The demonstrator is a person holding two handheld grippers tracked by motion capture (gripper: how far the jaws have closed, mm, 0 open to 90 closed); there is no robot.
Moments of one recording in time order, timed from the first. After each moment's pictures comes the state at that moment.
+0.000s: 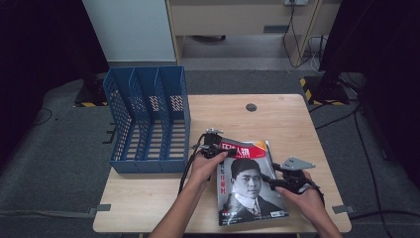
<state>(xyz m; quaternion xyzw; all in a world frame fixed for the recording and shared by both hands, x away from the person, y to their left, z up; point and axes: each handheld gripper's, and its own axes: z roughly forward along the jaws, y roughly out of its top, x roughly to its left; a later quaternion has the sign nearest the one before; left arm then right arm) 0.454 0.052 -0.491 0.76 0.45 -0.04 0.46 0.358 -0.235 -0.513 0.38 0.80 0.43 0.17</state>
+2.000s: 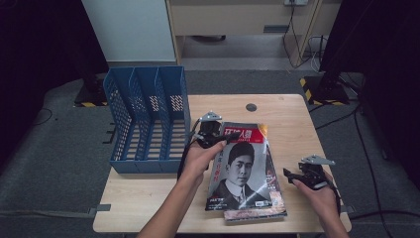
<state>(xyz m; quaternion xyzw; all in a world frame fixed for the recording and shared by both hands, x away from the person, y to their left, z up) 0.434 0.059 -0.397 0.76 0.36 0.02 0.53 0.369 -0.292 -0.523 0.53 0.74 0.35 0.21</state>
